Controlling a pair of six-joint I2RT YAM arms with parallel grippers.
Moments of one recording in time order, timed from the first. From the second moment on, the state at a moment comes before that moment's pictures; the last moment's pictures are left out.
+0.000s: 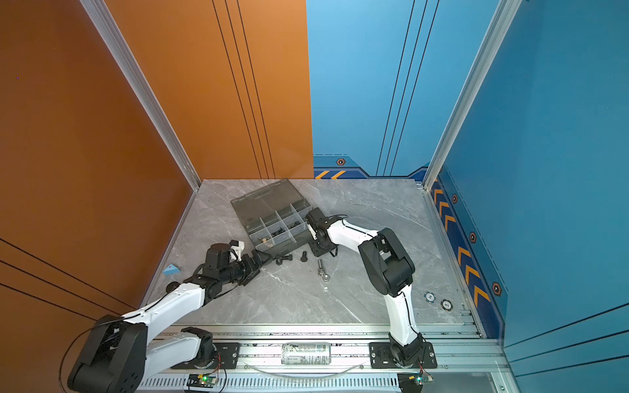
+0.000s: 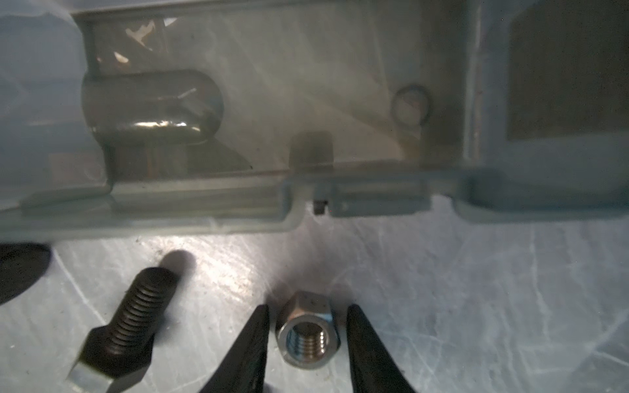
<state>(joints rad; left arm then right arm) -0.23 1.15 0.39 0.08 0.48 -0.97 0.61 2.05 1.44 -0.63 0.01 0.11</state>
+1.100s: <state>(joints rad) -0.23 1.14 0.39 0.07 0.48 -0.97 0.58 2.01 1.40 -0.61 -0.06 0.10</state>
